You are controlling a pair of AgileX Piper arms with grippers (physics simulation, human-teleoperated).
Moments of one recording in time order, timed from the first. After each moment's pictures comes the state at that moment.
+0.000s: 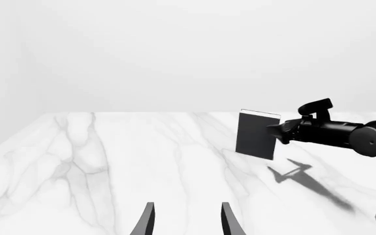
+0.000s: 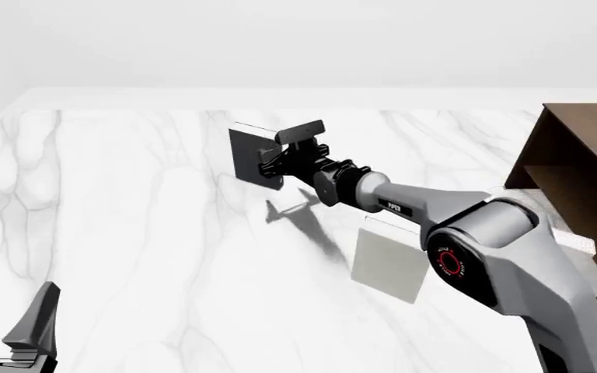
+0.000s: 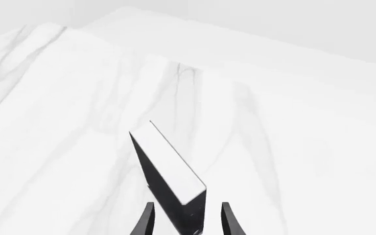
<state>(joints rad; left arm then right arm) 0.00 0.00 0.00 0.00 0.00 0.53 2.40 -1.82 -0.17 0.03</state>
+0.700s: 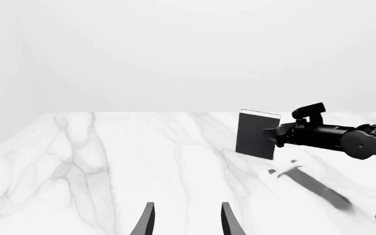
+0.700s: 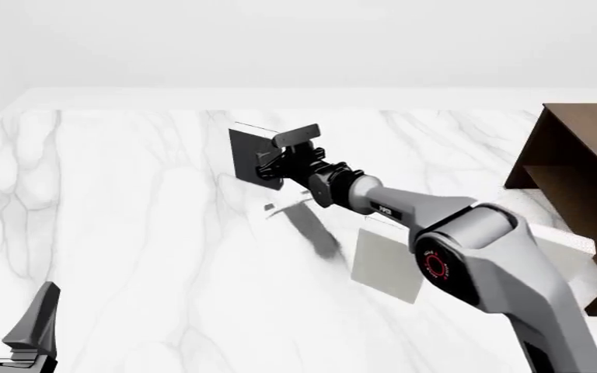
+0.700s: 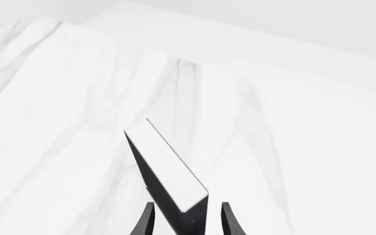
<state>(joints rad) 0.00 0.00 0.00 0.00 0.00 0.53 2.47 -1.92 -0.14 0.03</state>
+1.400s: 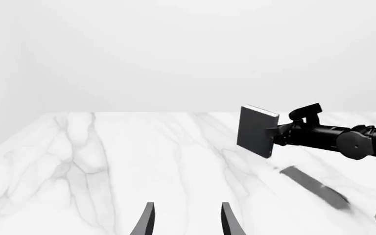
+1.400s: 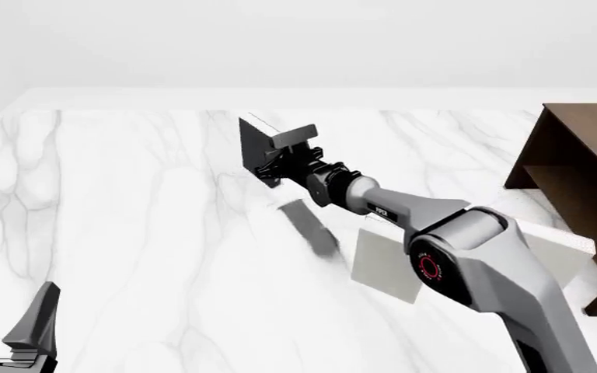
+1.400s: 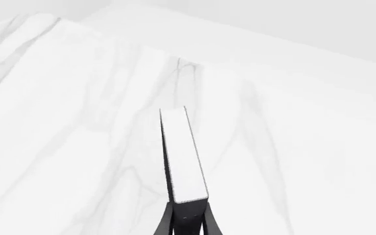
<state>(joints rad) 0.00 0.00 0.00 0.00 0.00 0.53 2.51 -1.97 -0.12 0.01</state>
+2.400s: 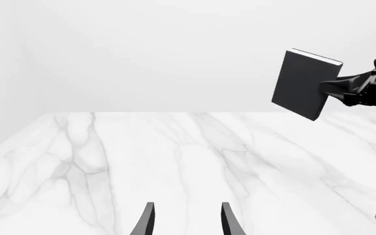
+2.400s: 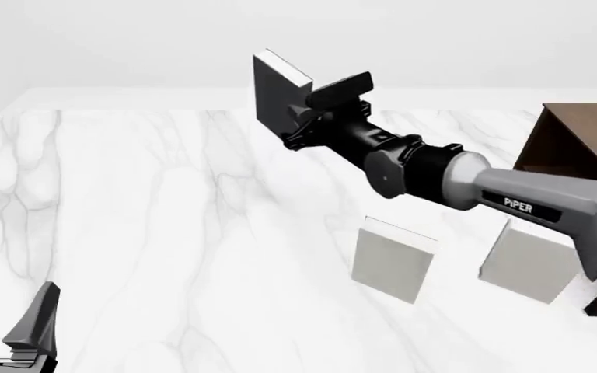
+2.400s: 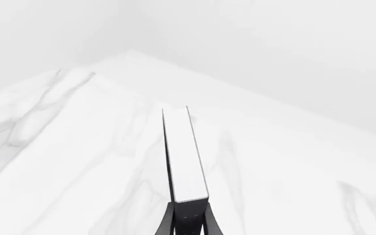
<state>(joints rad) 0.00 0.00 0.00 0.00 0.00 0.54 1.86 -1.34 -0.29 -0.08</state>
